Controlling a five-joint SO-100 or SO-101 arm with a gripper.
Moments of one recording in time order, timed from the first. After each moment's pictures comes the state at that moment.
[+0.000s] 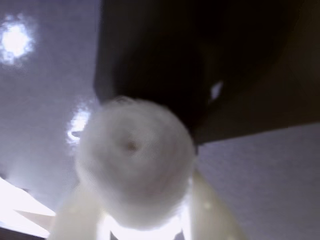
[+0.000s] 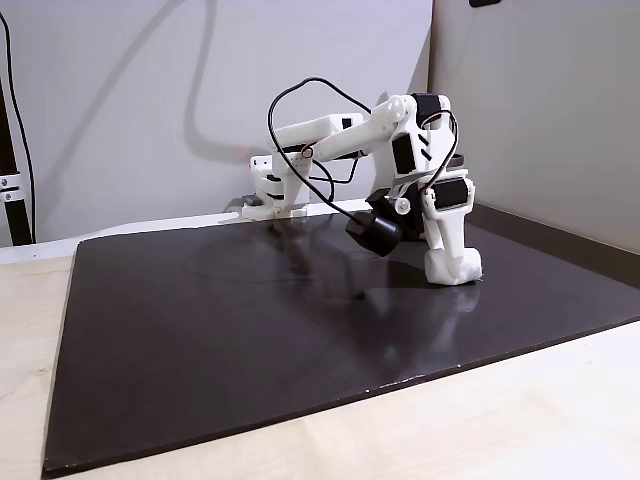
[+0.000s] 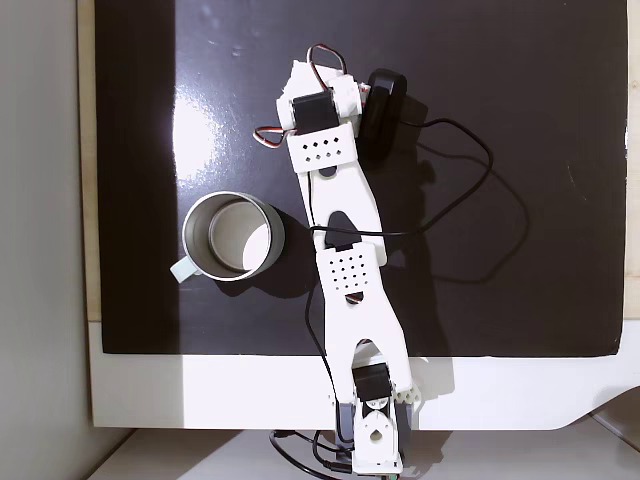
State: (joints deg) arm -11.2 12.0 -8.0 91.1 24.4
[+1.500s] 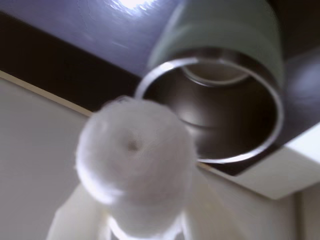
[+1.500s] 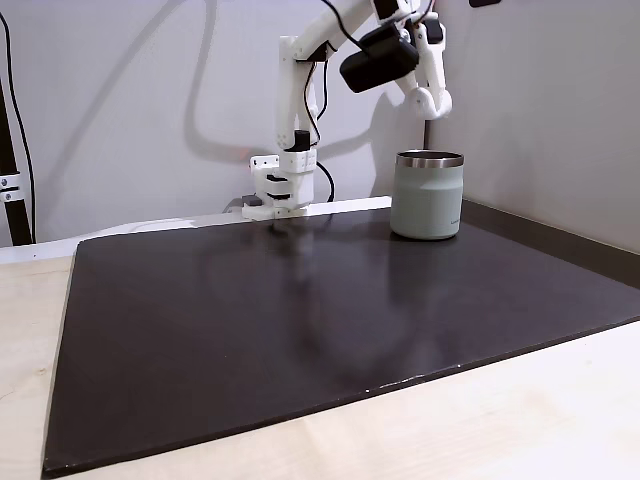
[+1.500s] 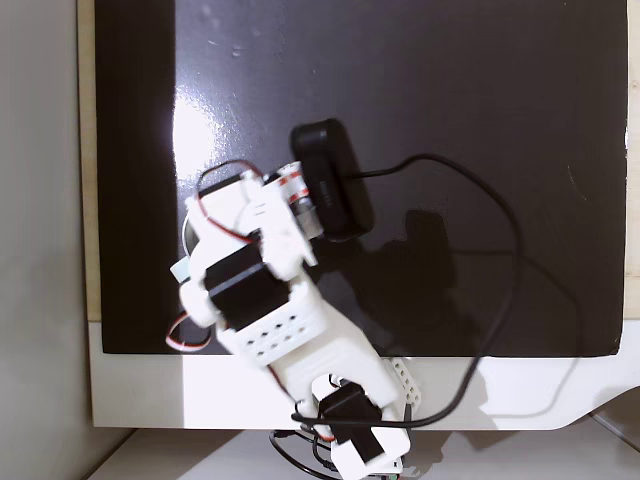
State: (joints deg) arm -31.5 89.4 55.4 103.0 6.8
